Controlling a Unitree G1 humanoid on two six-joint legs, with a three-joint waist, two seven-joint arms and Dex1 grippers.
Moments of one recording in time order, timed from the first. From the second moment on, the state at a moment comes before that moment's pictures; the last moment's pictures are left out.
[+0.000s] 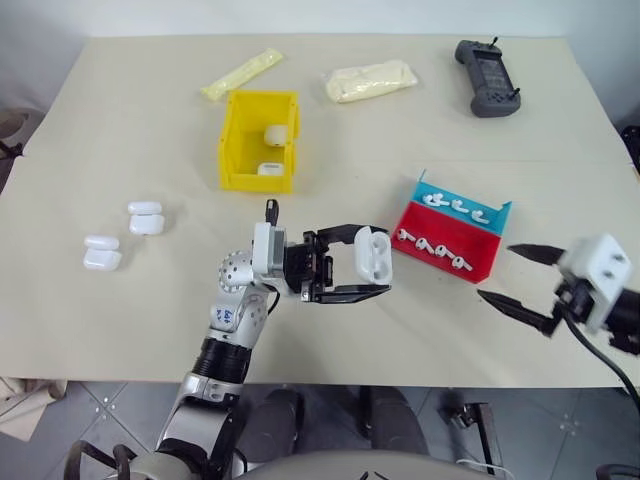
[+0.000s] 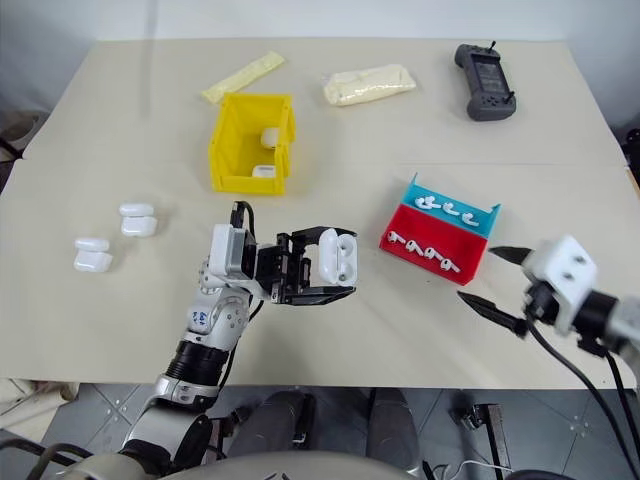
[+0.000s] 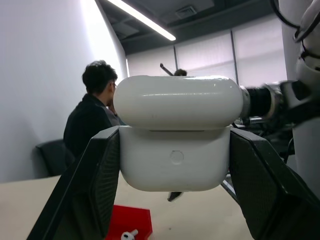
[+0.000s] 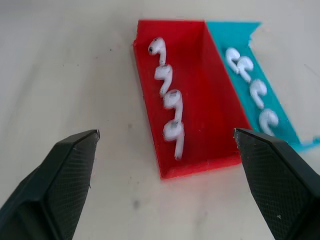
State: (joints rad) left arm -0.43 0.08 -0.13 0.13 -0.56 -0.20 -1.30; right arm 0.03 -1.06 -0.33 -0.43 0.52 0.61 0.89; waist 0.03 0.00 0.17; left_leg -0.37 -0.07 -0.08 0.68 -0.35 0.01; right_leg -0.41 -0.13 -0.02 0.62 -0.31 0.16
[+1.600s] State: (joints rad) left arm -0.38 0.09 -0.15 0.07 -0.55 -0.18 -1.20; right arm -0.69 -1.12 0.47 -0.24 0.09 1.03 1.05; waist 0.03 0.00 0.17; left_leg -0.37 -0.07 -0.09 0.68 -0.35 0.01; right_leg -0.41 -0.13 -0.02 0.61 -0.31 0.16
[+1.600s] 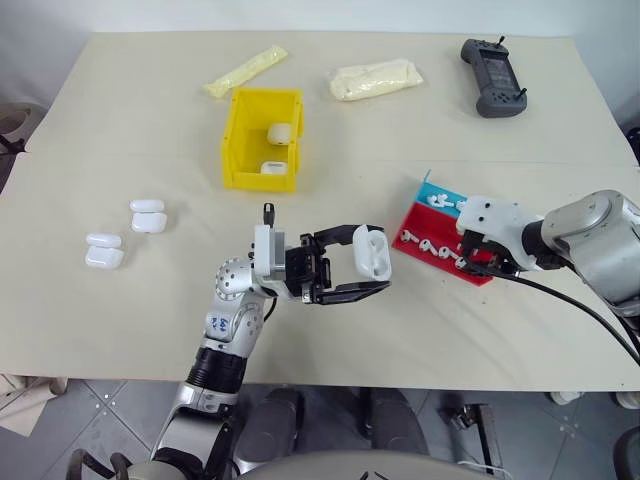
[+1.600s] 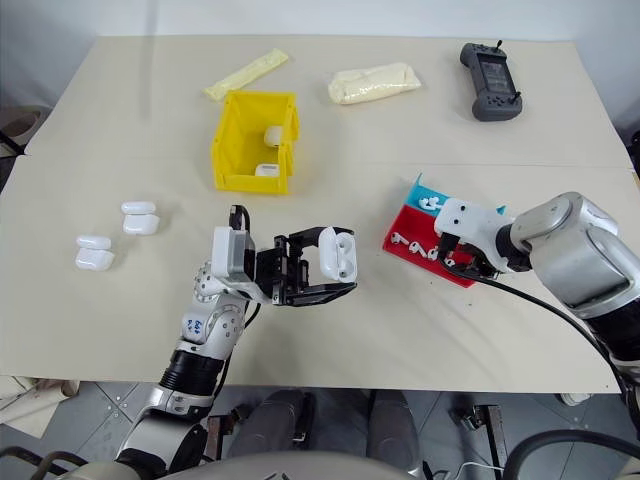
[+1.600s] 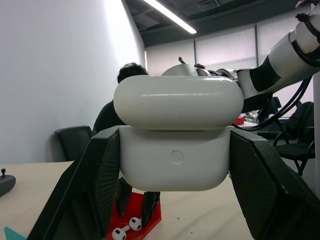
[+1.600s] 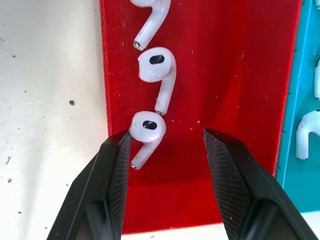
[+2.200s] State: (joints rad) left arm -0.38 0.09 -0.14 0.07 -0.54 -0.19 -1.19; right arm -0.70 -1.09 0.46 -0.24 0.06 1.08 1.07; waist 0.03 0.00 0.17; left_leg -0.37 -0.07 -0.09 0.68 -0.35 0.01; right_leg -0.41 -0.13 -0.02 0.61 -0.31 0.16
